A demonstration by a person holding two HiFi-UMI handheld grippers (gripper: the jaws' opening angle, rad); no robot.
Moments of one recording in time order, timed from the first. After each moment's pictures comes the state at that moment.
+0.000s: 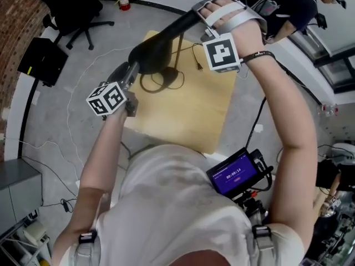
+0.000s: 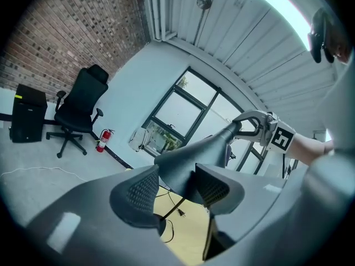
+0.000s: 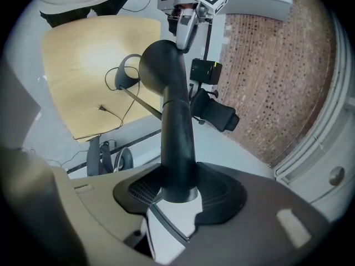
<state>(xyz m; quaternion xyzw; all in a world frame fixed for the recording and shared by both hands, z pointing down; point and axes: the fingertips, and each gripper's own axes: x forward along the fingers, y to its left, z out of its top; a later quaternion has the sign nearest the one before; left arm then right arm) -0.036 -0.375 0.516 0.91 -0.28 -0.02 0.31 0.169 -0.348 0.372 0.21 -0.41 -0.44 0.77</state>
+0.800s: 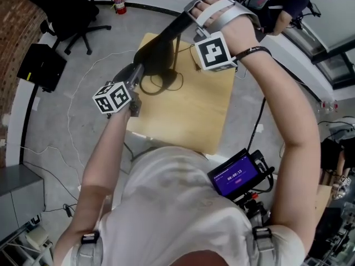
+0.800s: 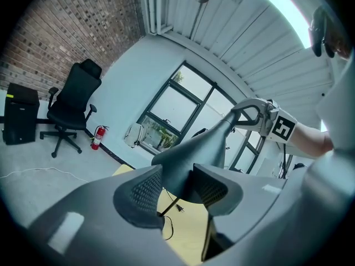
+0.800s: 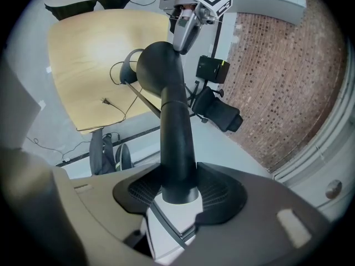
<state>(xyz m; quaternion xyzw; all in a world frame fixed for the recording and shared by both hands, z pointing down) -0.007 -0.361 0.532 0.92 -0.25 0.00 0.31 0.168 -0.344 0.357 0.18 -0.35 -0.46 0.79</state>
